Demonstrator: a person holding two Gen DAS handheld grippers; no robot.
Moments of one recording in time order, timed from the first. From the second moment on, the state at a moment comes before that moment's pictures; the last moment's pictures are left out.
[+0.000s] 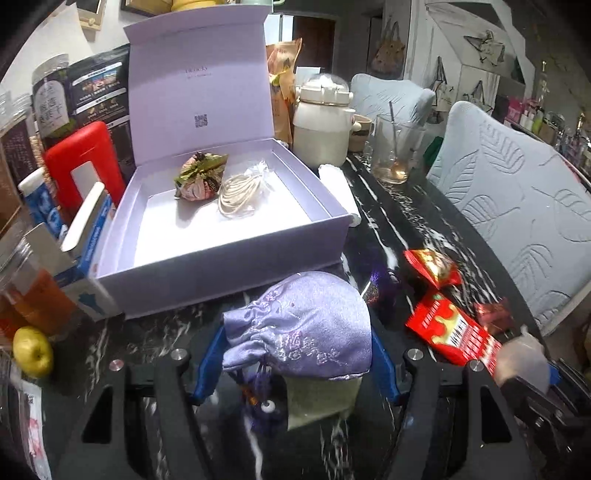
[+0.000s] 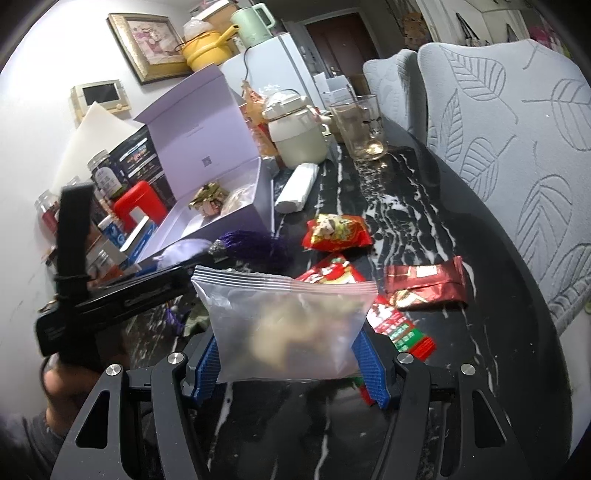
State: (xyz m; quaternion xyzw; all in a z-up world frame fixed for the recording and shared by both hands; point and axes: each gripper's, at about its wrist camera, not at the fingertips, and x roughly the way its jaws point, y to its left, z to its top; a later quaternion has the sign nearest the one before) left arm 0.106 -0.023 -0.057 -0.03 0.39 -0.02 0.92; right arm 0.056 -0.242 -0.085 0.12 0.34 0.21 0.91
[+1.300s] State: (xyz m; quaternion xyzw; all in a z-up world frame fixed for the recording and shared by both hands) left arm -0.071 0.086 -0.017 -0.08 0.34 0.09 0.93; right arm -0.026 -0.111 -0.046 0.05 0.31 0.39 0.87
